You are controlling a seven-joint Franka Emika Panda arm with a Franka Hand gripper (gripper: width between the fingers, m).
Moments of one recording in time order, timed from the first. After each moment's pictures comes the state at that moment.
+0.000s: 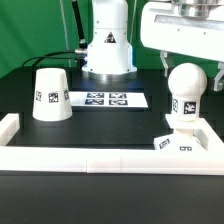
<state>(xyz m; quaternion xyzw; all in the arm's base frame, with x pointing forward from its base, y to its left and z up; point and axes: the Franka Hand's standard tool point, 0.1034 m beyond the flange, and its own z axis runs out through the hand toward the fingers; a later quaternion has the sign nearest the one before) 0.597 0.111 0.122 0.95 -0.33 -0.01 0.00</state>
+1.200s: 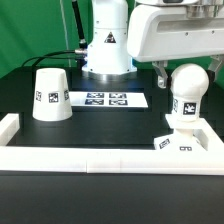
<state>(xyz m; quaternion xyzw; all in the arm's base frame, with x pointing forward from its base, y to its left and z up) 0.598 0.101 0.121 0.98 0.19 -0.01 -0.01</state>
